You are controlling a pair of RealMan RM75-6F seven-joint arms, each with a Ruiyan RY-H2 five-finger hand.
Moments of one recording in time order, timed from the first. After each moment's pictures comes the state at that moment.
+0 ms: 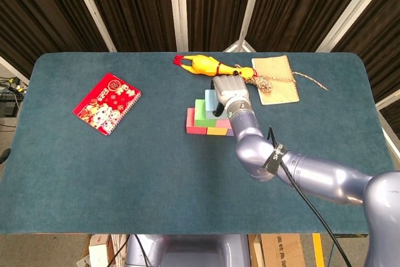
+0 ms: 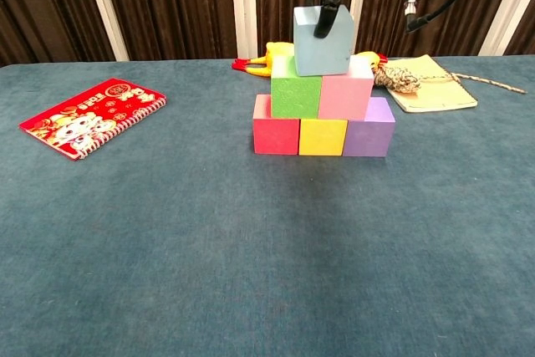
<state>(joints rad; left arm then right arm) -0.14 -1.23 -0.26 -1.42 1.26 1.55 0.04 1.52 -1.25 0.31 -1.48 0.47 0.79 -1.06</state>
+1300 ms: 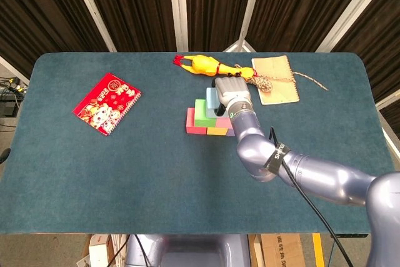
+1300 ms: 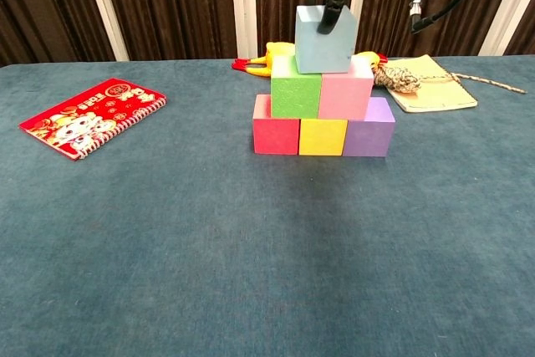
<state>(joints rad) -0.15 -1.24 -0.26 -1.42 1.25 1.54 0.06 1.53 -1.23 0.31 -1.49 0.52 0.79 -1.08</state>
